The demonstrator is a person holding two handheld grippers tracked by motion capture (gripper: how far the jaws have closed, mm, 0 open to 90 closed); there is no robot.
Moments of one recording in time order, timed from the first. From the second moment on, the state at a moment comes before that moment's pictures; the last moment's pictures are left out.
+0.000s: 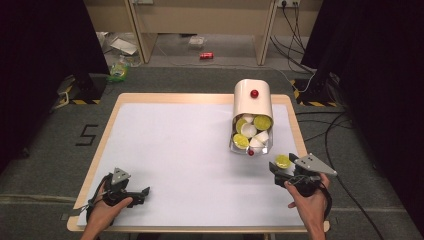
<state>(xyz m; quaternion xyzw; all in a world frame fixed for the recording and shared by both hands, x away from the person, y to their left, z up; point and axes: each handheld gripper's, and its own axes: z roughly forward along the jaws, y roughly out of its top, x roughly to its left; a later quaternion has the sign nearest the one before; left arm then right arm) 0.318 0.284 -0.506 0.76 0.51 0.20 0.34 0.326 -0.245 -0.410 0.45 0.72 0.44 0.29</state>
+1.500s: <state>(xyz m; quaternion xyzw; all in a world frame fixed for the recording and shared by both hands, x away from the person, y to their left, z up) 0.318 0.283 -0.506 0.76 0.51 0.20 0.34 0.342 -0.239 -0.405 0.46 0.71 0.44 0.30</state>
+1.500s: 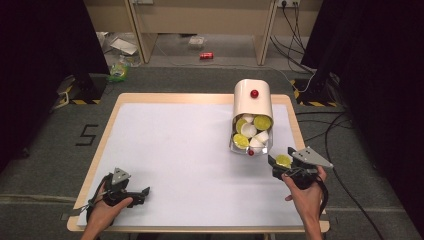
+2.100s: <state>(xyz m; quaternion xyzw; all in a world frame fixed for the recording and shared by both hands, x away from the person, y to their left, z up) 0.318 0.284 -0.506 0.76 0.51 0.20 0.34 0.355 -0.229 -0.399 0.45 0.71 0.44 0.30</state>
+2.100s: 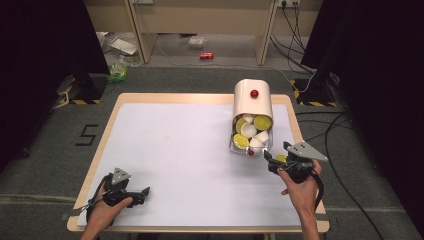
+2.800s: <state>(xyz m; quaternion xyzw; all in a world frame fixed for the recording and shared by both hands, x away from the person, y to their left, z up) 0.318 0.284 -0.506 0.76 0.51 0.20 0.34 0.363 -0.227 -0.406 0.46 0.71 0.43 0.31</state>
